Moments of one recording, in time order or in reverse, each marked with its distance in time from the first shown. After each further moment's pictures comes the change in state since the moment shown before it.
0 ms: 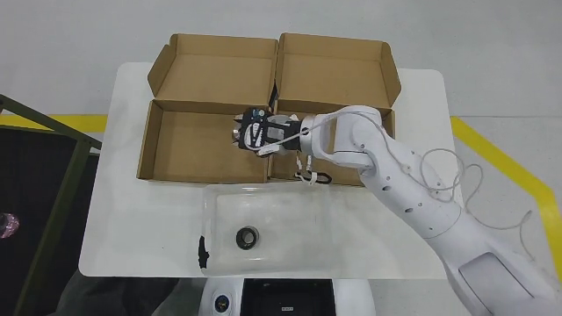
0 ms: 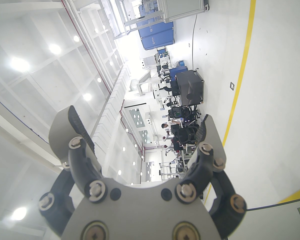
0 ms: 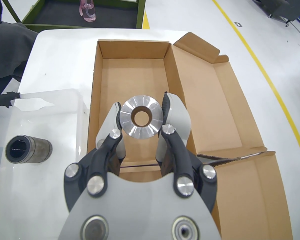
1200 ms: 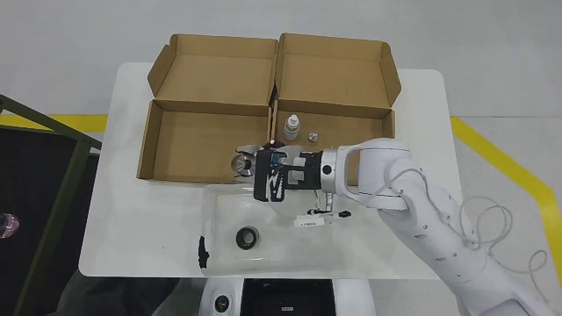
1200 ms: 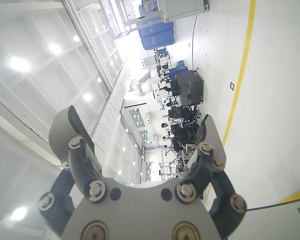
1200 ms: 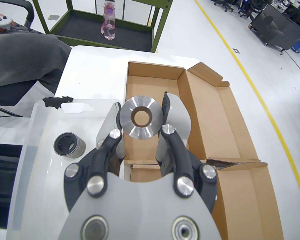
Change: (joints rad) left arm 0.000 0.000 0.000 0.000 0.000 0.000 0.000; right arm -0.267 0.092 0.184 -0.402 -0.004 -0.073 0.064
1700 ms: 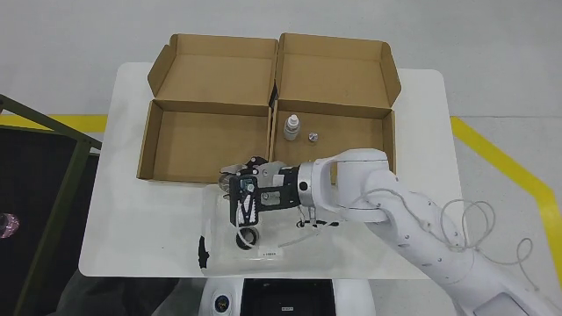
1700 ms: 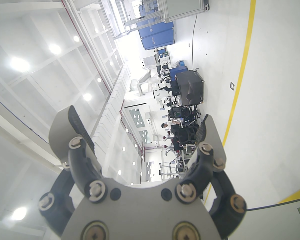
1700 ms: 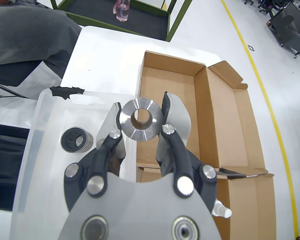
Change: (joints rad) left arm 0.000 0.000 0.000 0.000 0.000 0.000 0.000; right arm 0.052 -0.023 -0.129 -0.015 -0.037 0.018 0.088
